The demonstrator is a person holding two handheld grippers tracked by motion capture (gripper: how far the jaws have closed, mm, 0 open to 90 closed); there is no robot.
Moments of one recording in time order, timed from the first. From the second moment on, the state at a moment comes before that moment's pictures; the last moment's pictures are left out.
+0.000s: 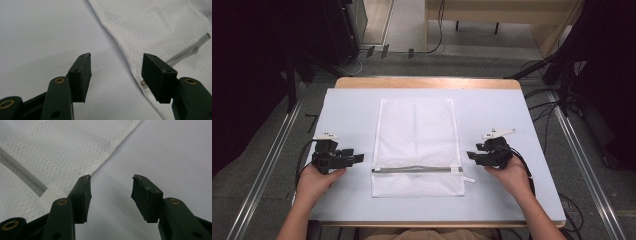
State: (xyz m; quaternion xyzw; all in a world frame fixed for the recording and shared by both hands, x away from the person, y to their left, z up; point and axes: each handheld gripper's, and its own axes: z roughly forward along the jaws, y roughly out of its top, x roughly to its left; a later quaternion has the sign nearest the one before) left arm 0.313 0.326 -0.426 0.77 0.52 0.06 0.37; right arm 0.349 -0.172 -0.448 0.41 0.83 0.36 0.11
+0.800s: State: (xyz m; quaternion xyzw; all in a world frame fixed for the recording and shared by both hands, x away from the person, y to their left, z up) left arm 0.310 0.328 -0.427 0.77 0.52 0.06 0.37; right arm 0.348 -0.159 -0.444 0.40 0.83 0.37 0.10
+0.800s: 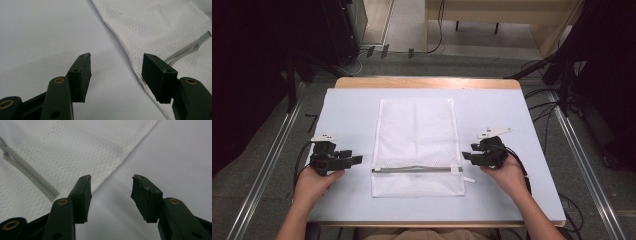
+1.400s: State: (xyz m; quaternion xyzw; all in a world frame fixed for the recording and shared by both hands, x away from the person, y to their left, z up) left arm 0.309 0.329 -0.426 0.77 0.52 0.06 0.37; right arm 0.335 -0.107 -0.427 0.34 0.86 0.37 0.07
